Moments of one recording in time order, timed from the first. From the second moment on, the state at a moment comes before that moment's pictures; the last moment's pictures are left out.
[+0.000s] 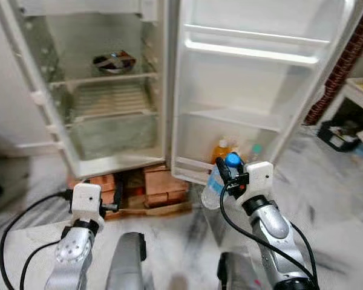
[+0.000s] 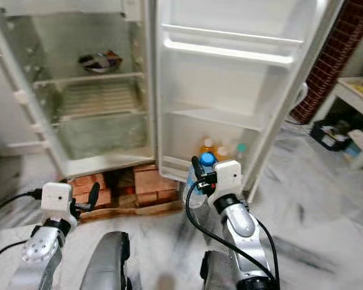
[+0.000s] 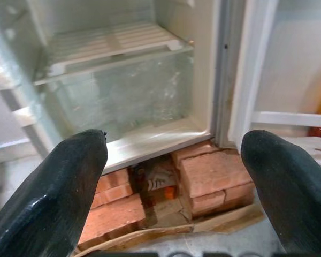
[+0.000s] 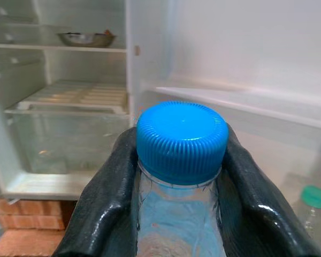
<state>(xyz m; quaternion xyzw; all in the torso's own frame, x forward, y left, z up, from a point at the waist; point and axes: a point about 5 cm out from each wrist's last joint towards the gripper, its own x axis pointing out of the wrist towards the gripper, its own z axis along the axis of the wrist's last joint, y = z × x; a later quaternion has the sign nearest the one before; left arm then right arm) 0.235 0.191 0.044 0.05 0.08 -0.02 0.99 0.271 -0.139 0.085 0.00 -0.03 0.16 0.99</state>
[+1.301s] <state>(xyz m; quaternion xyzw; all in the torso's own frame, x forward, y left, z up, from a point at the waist) 0.239 0.183 0.045 0.05 0.08 -0.04 0.99 0.275 -0.139 0.090 0.00 -0.04 0.17 0.98</state>
